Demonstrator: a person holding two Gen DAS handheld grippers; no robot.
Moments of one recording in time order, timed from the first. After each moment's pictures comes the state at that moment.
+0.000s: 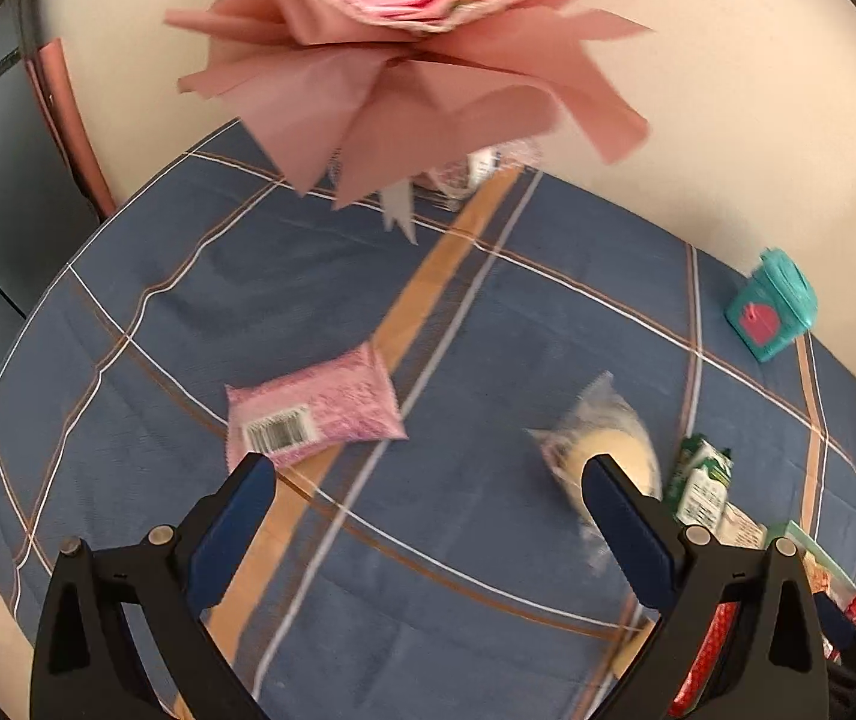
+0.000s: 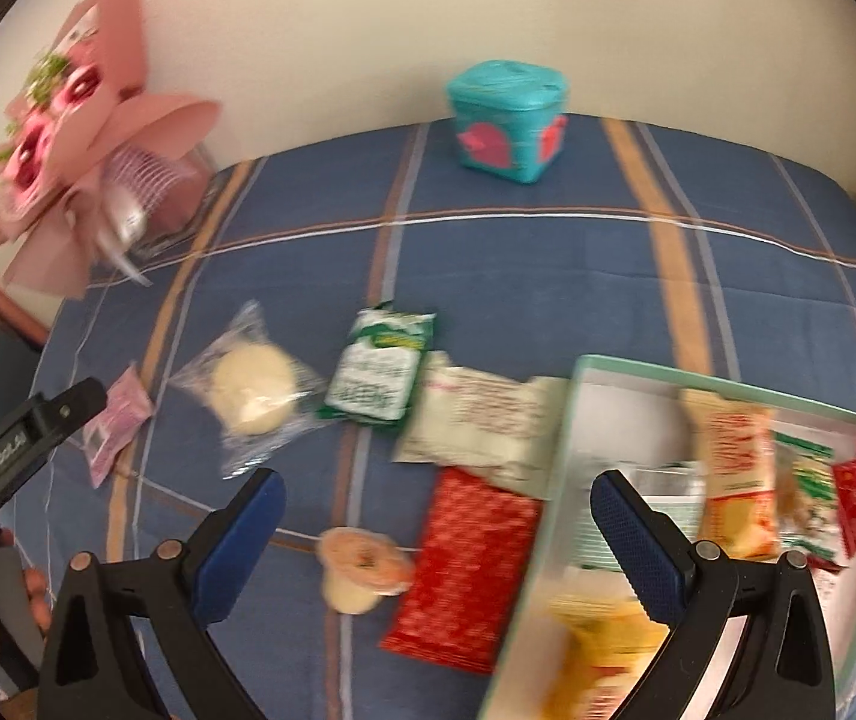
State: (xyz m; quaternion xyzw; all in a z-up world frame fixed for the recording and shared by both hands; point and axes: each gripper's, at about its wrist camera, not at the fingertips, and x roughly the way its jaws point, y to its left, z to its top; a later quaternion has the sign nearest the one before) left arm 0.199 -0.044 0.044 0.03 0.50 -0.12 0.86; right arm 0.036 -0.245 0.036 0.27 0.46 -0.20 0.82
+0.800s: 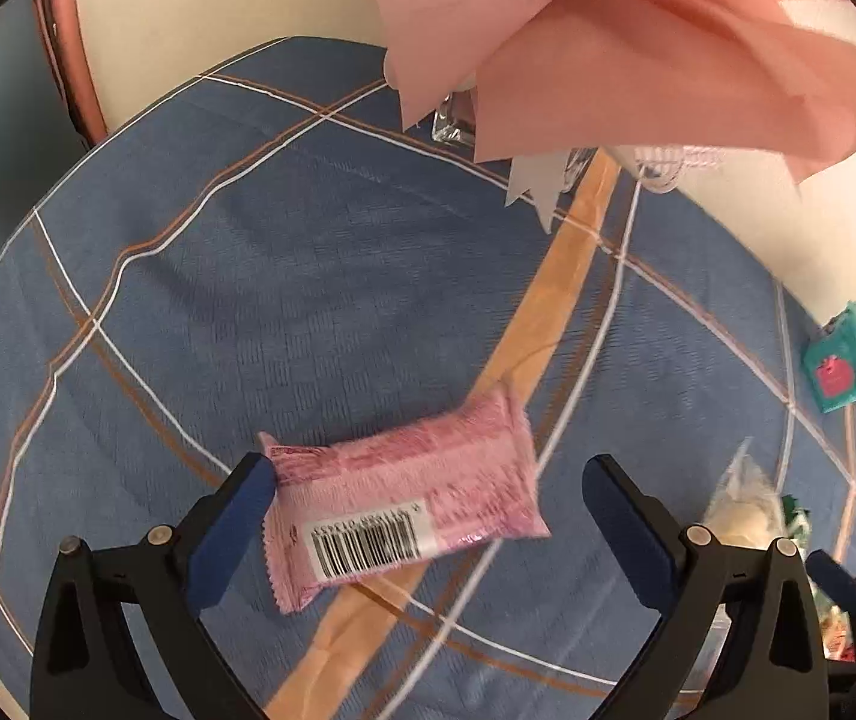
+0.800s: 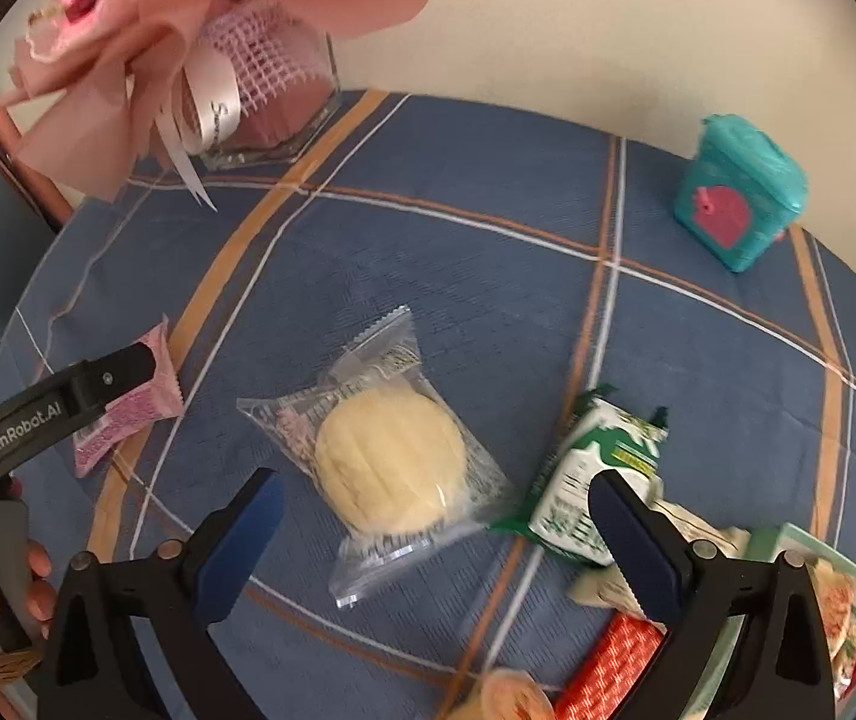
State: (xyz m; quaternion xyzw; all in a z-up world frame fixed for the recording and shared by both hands) left arm 0.276 -0.001 -0.020 -0.01 0.55 -0.10 0.83; right arm 0.159 -0.191 0.012 0.14 0.52 -0.13 0.83
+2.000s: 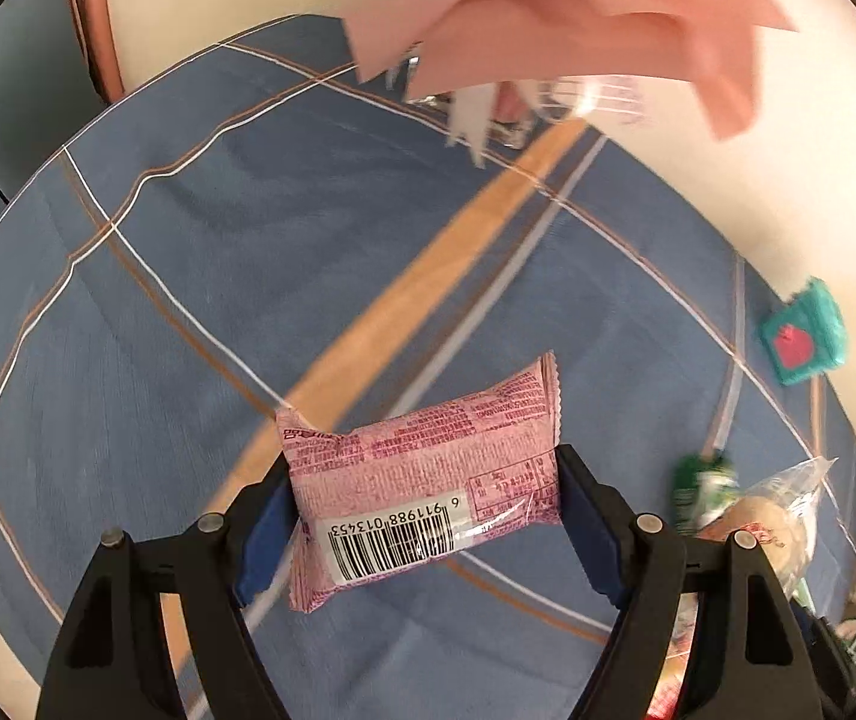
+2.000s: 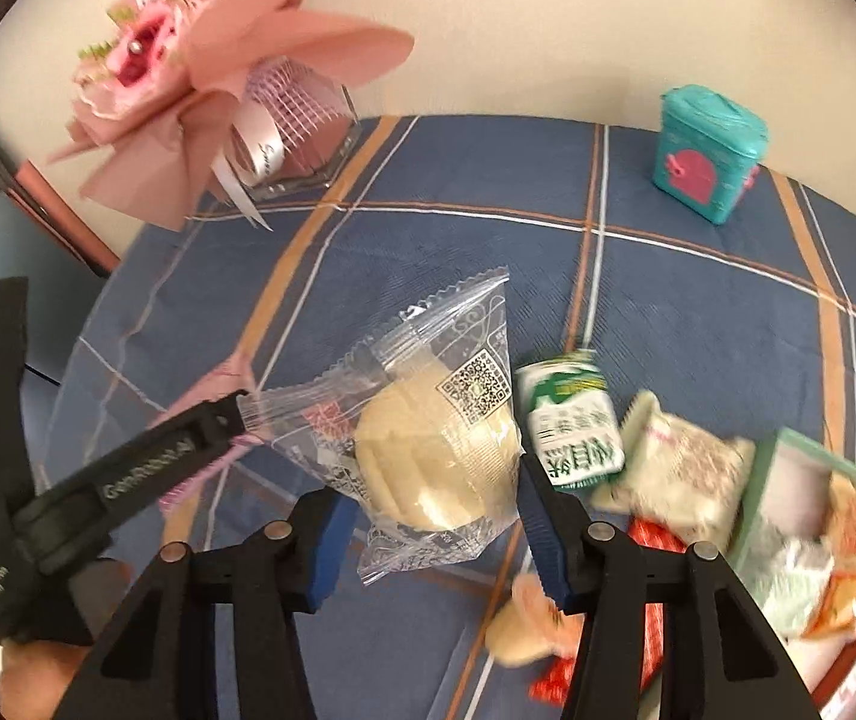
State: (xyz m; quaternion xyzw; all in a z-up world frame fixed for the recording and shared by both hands) left arm 0.200 -0.017 -0.002 -0.05 0.57 -0.09 0.82; right arm 0.100 -0.186 0.045 0.22 0.48 -0.10 0.84
